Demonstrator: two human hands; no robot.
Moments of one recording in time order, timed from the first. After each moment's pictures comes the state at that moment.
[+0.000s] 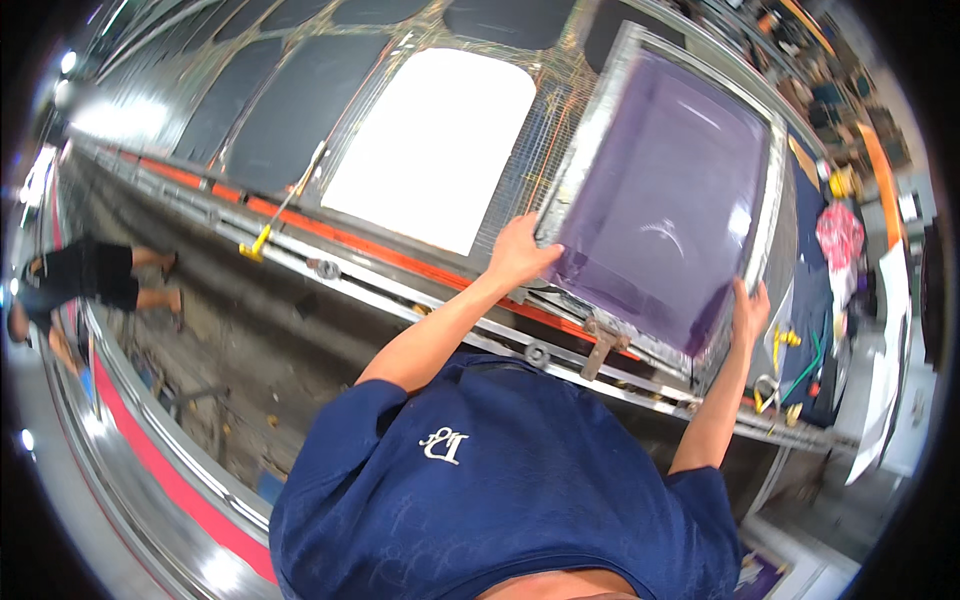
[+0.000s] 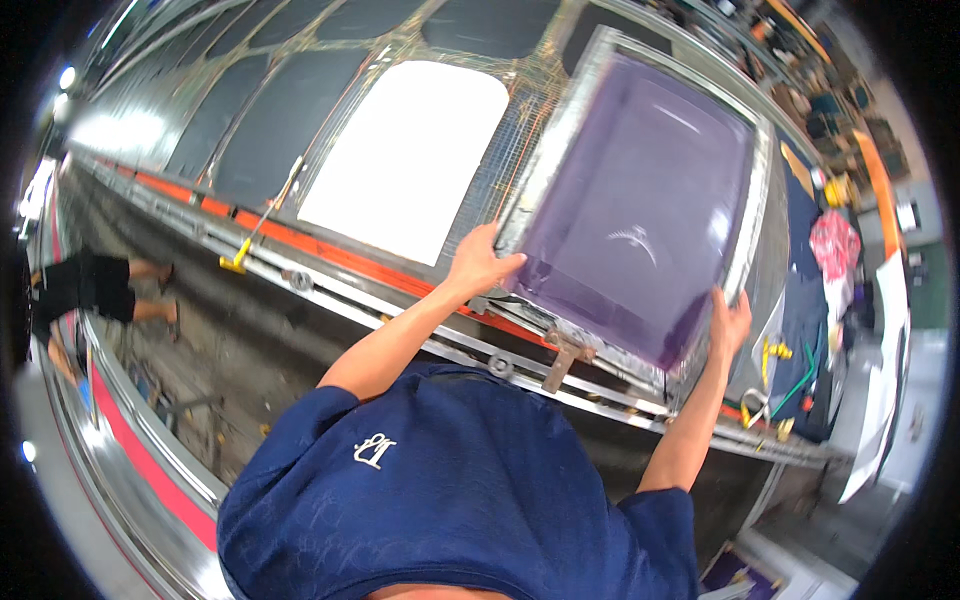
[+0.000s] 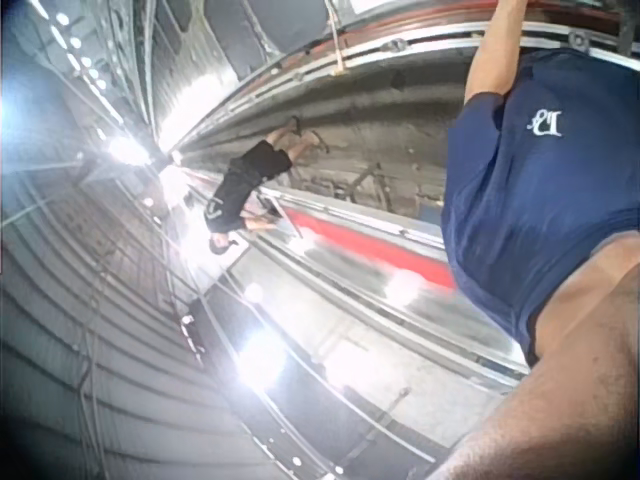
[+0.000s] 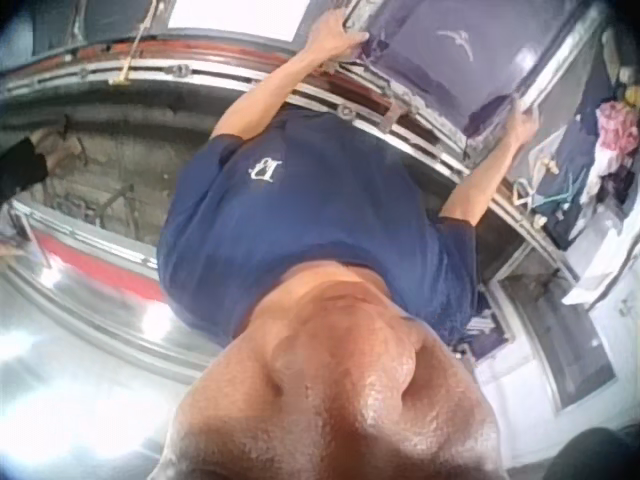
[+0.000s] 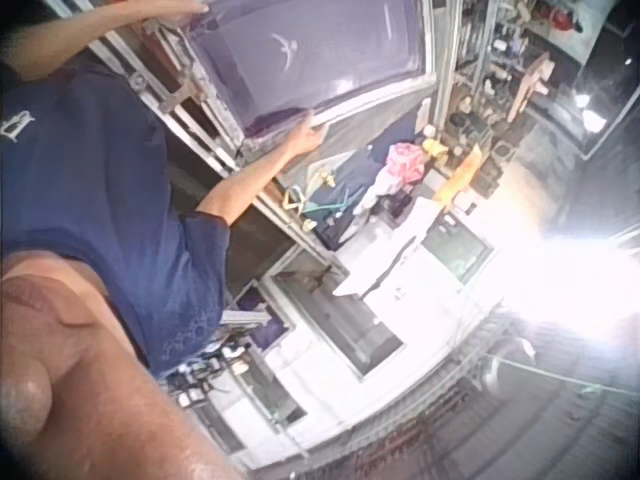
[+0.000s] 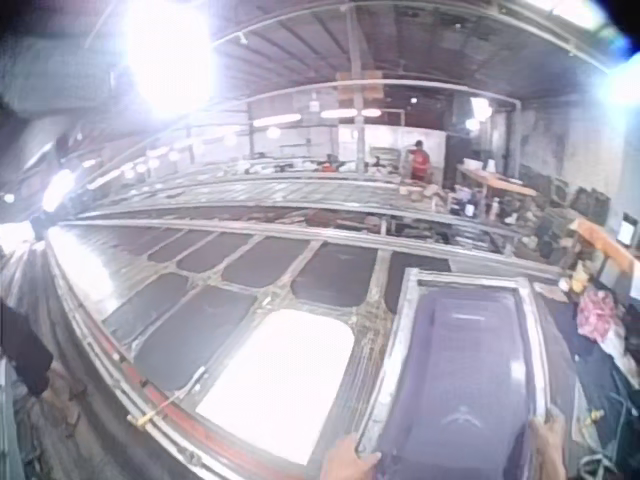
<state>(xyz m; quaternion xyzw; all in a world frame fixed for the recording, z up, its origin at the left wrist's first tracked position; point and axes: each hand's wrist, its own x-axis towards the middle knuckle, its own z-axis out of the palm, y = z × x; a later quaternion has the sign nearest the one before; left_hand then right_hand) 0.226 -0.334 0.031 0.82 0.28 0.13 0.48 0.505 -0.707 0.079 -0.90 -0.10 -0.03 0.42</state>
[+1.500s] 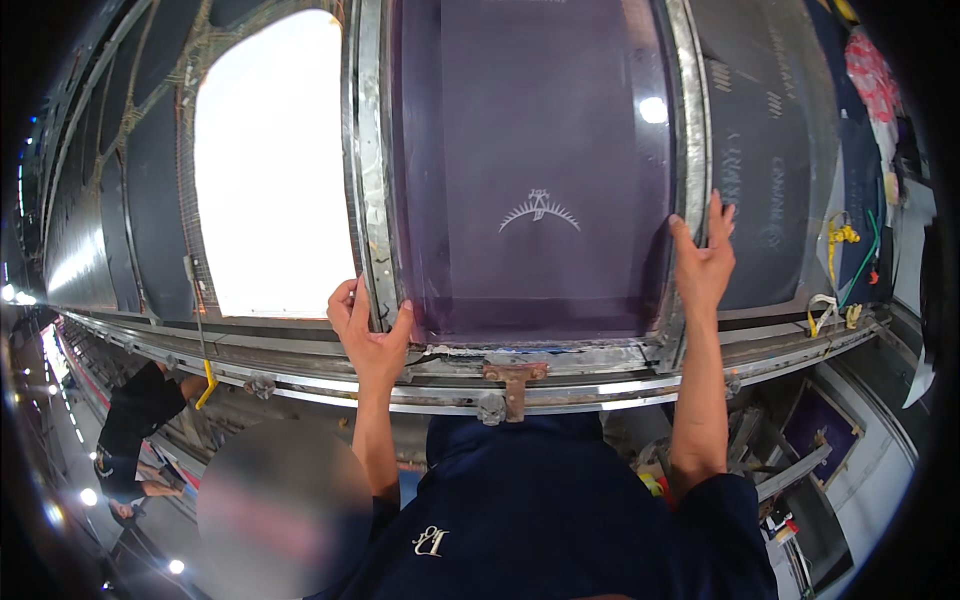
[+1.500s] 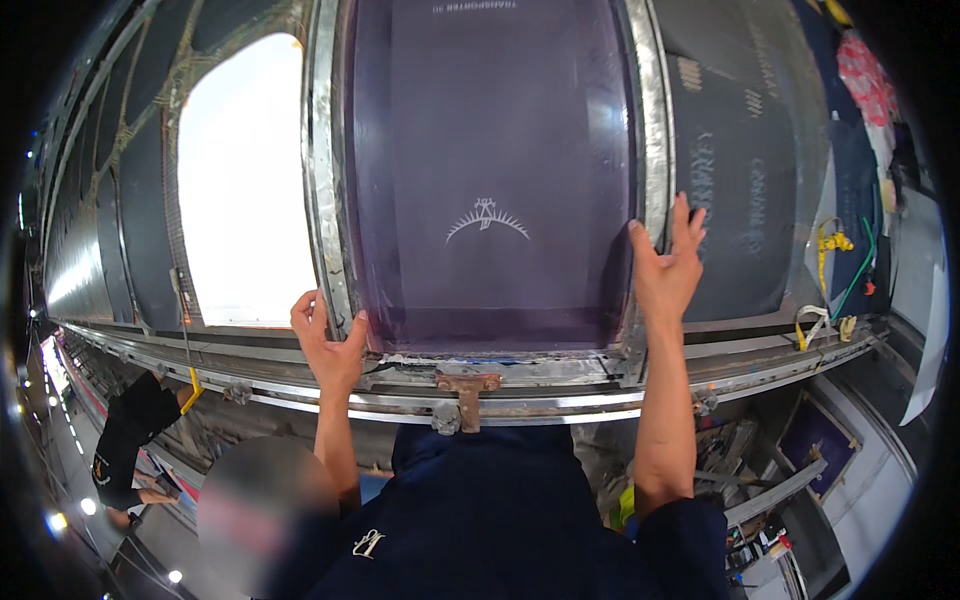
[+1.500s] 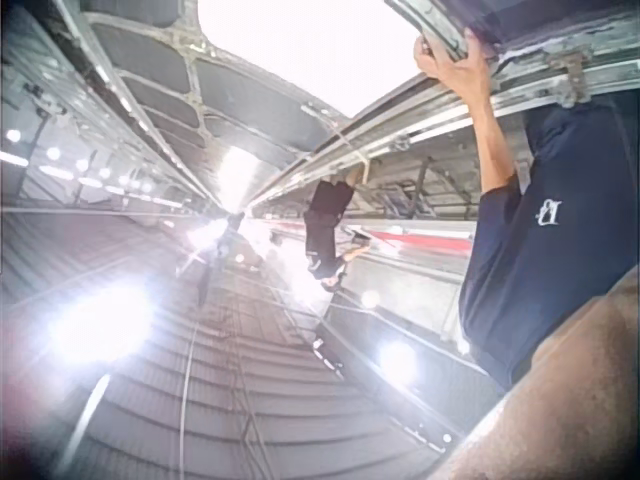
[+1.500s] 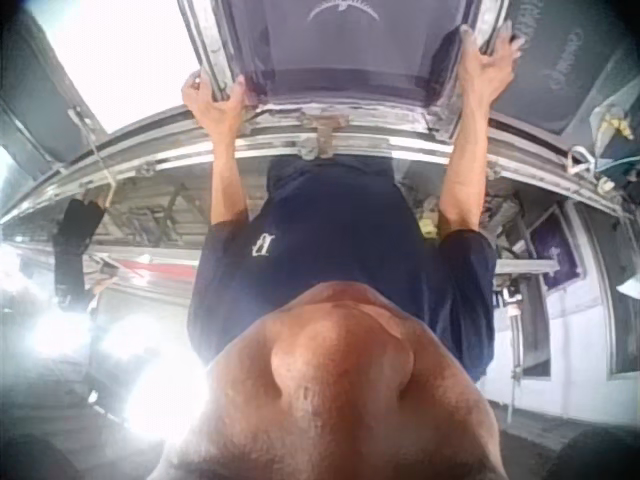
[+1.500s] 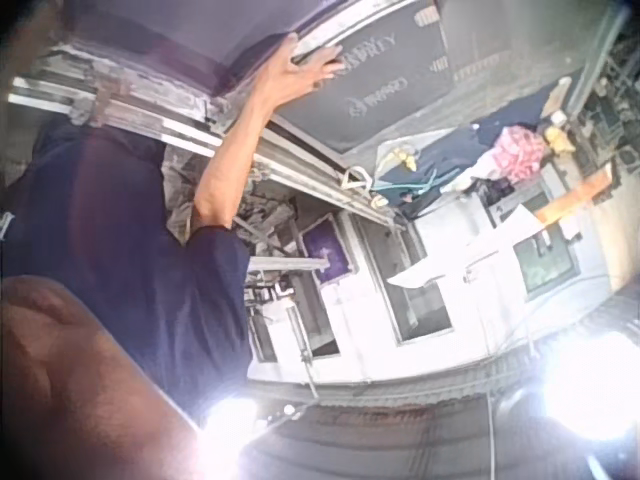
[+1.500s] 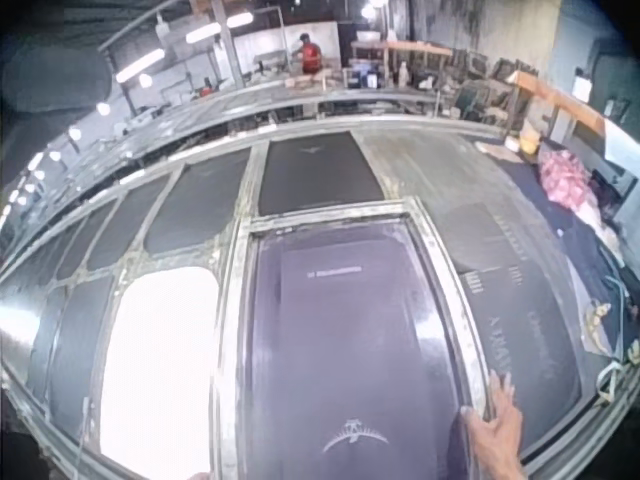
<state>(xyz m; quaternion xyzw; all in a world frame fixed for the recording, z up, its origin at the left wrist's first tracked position) 0.182 -0.339 -0.006 0.87 0.39 0.09 0.29 0.465 -0.654 -0.024 -0.95 -0.02 0.03 0.32</state>
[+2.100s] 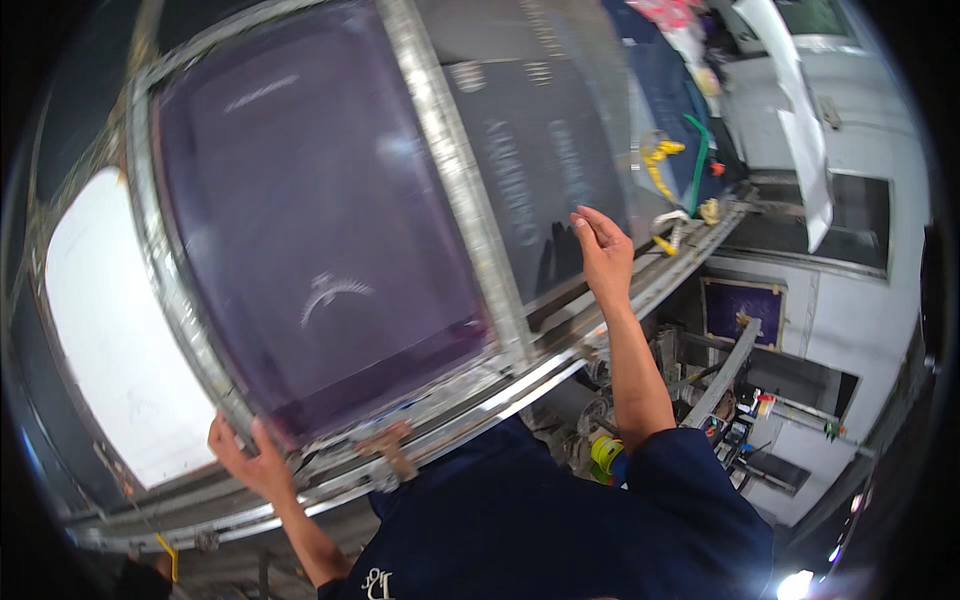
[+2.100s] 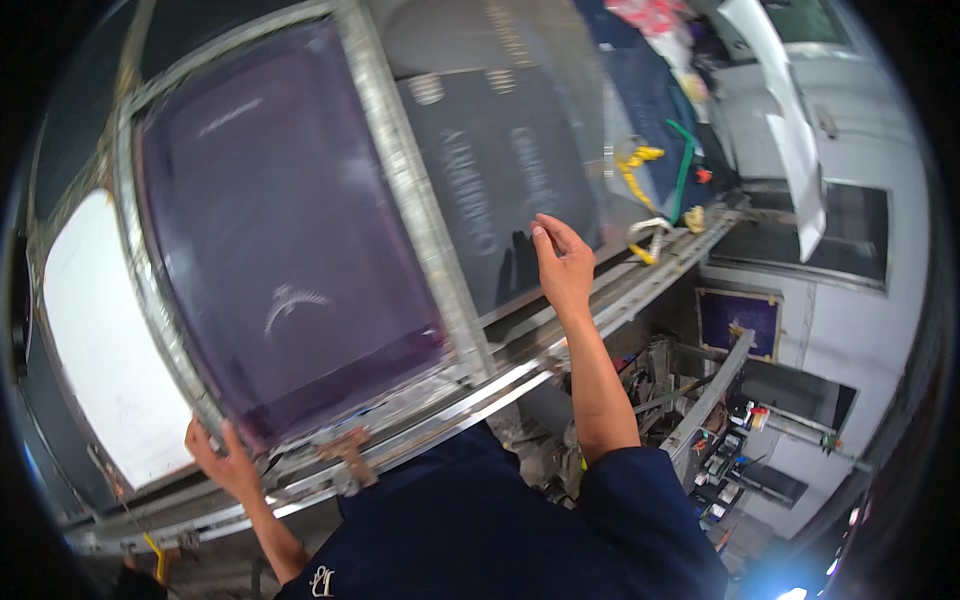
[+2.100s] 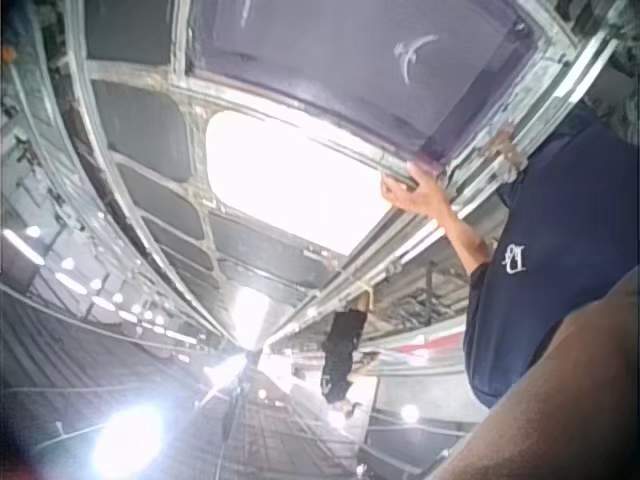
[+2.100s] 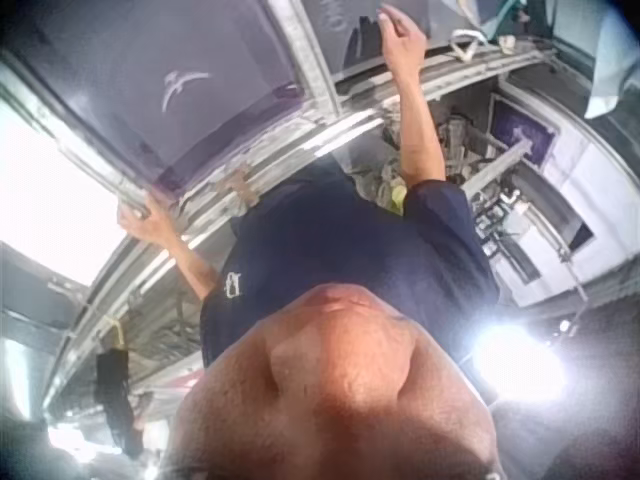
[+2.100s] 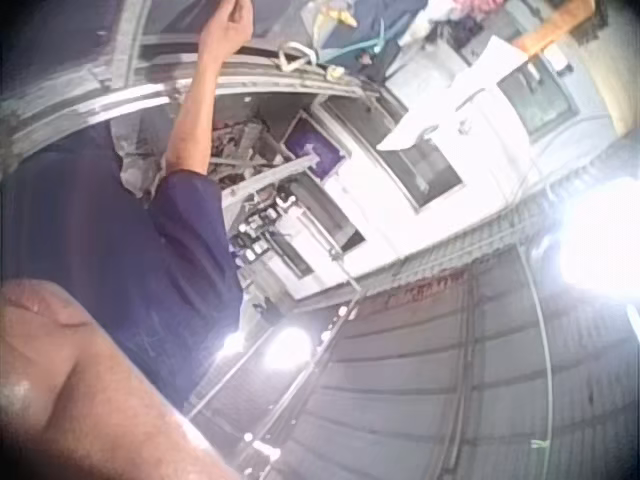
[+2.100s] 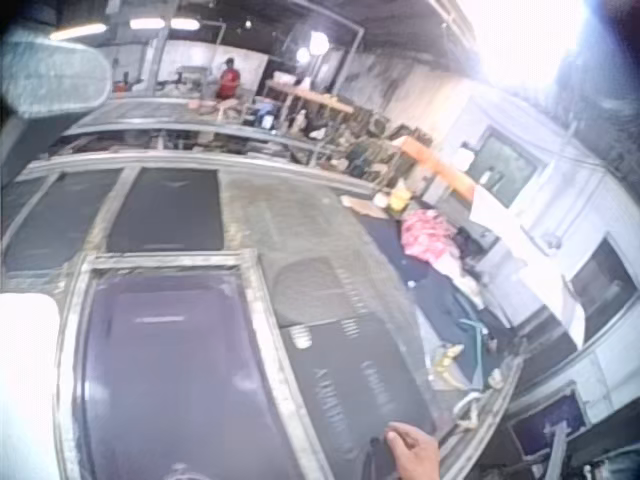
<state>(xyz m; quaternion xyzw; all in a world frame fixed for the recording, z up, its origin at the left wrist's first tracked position) 0.174 -0.325 -0.029 0.88 0.35 0.14 0.28 0.490 -0.787 0.005 -0.87 0.10 -0.01 0.49</state>
